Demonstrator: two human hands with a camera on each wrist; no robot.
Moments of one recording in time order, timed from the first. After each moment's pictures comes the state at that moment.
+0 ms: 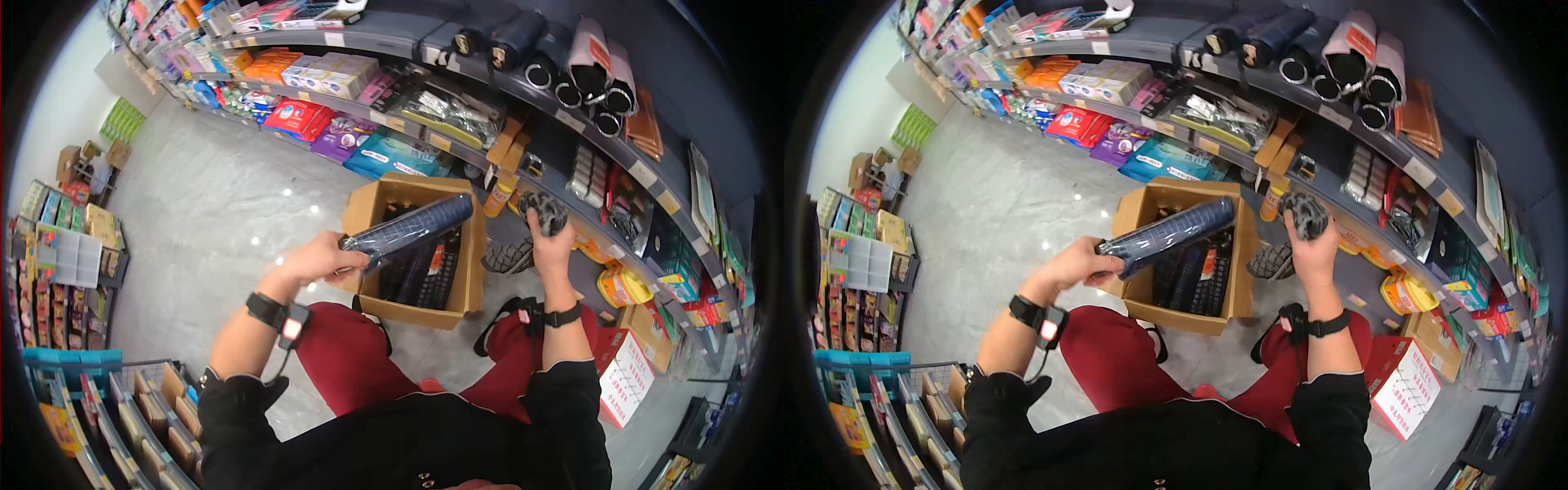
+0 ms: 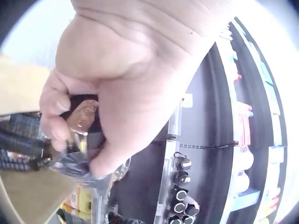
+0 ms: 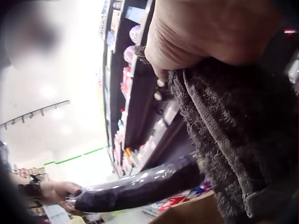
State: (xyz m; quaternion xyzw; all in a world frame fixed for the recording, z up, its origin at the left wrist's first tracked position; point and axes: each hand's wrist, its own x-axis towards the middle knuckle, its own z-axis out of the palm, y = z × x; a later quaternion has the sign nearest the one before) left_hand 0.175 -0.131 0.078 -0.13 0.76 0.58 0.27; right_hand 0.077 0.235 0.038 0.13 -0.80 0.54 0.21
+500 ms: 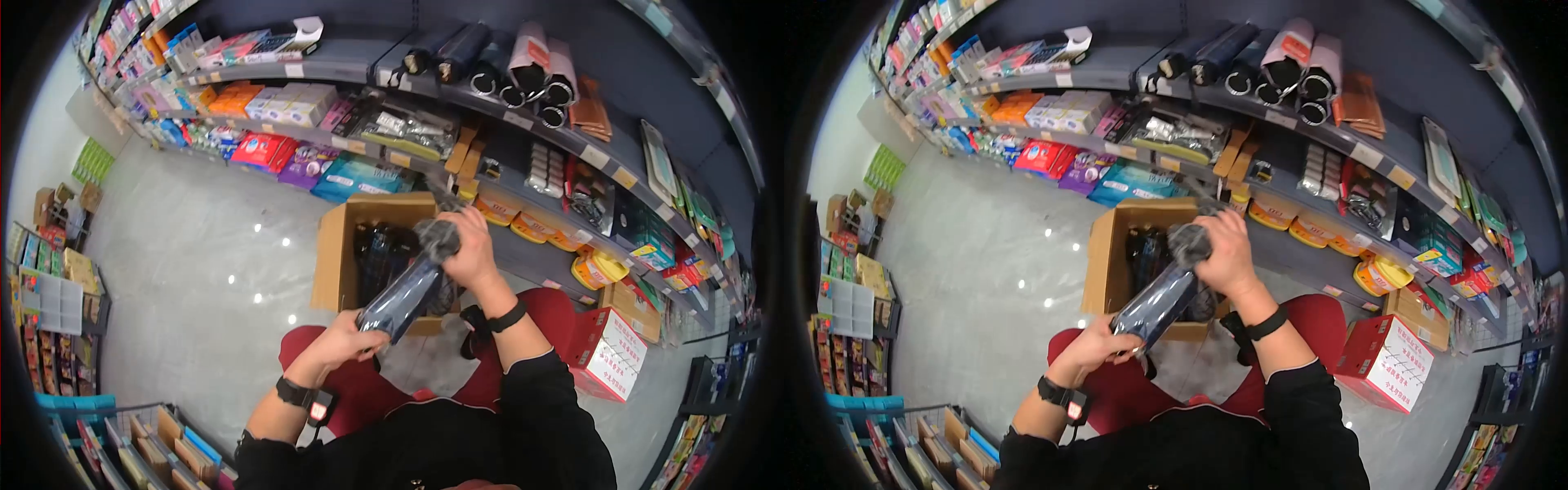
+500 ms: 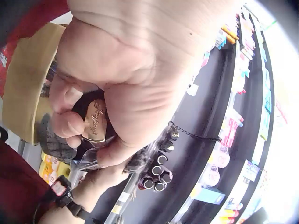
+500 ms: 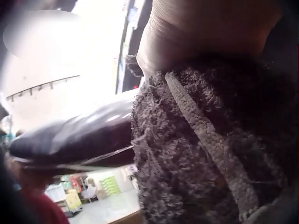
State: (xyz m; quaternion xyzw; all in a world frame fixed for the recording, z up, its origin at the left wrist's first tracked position) left_hand 0.255 -0.055 0.068 -0.10 0.59 0.75 0.30; right_hand 0.104 0.174 0.045 0.30 -0.84 0.37 0.27
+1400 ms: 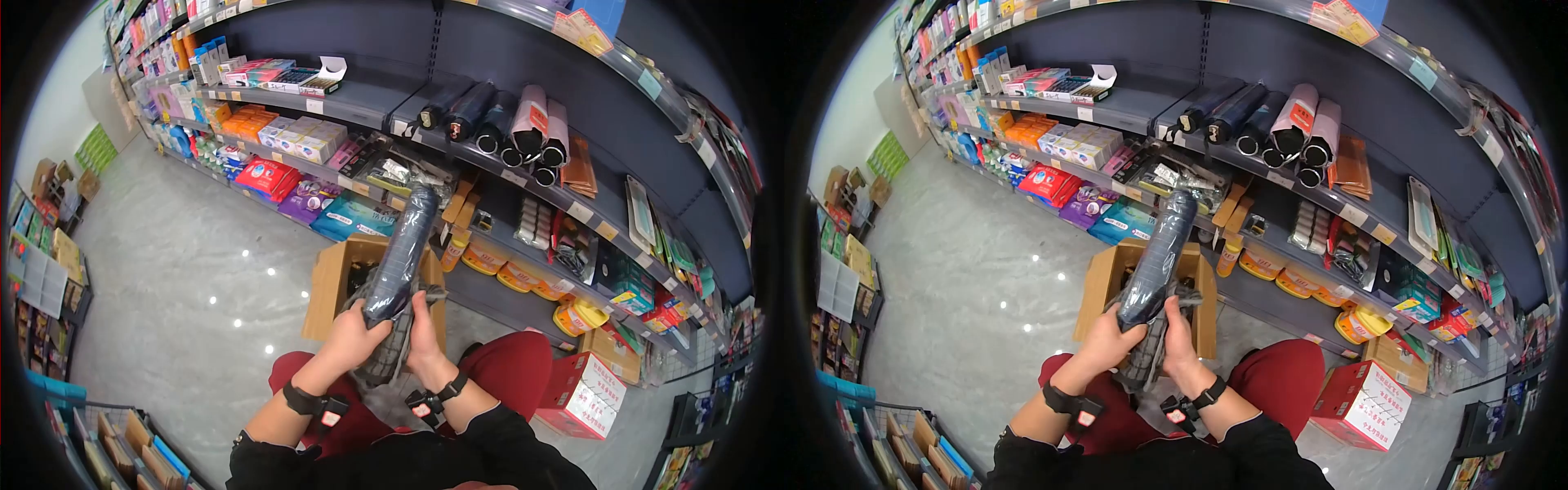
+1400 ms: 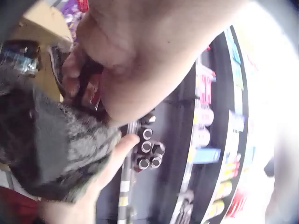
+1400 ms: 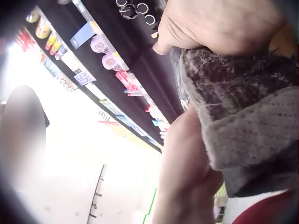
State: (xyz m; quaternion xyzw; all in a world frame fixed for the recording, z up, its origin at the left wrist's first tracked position) left_hand 0.216 -0.037 0.059 -0.02 0.78 0.63 0.02; right_hand 0.179 0.098 0.019 -0.09 -0.32 0.91 -0.24
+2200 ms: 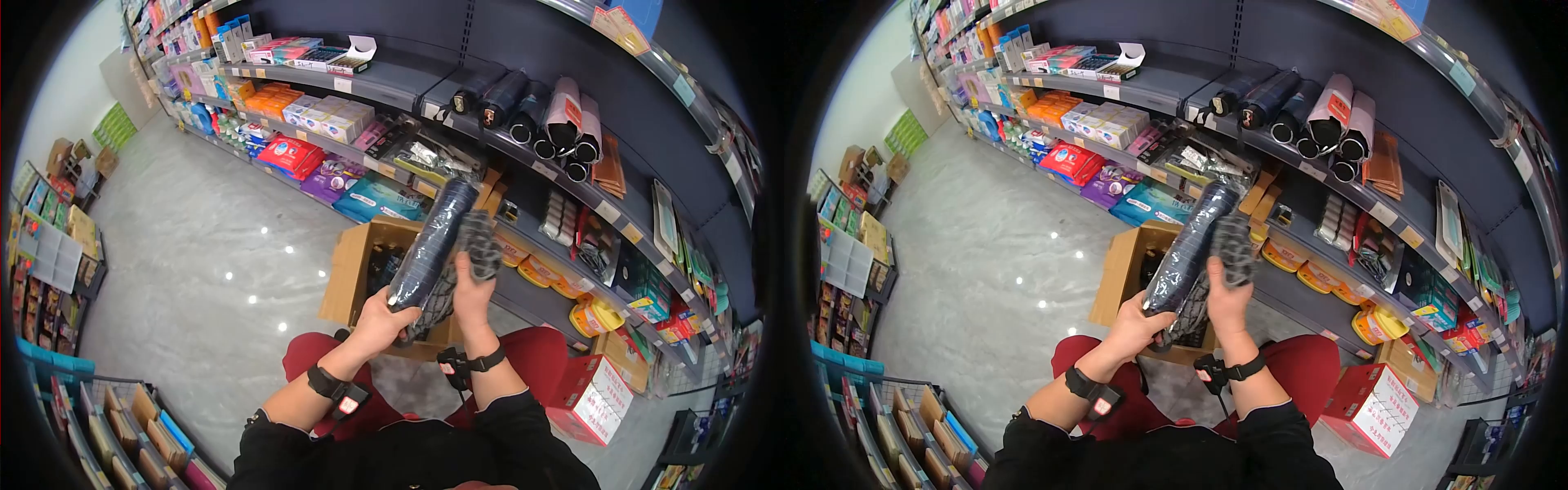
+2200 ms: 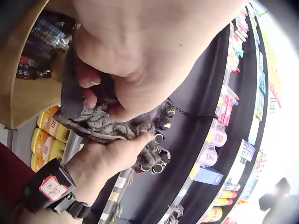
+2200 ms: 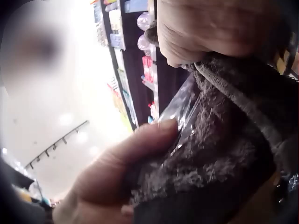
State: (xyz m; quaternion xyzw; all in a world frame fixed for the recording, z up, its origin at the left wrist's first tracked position) left_hand 0.215 -0.020 0.061 -0.13 0.64 0.75 0.07; right_hand 0.125 0.123 0.033 0.06 -0.63 0.76 0.17
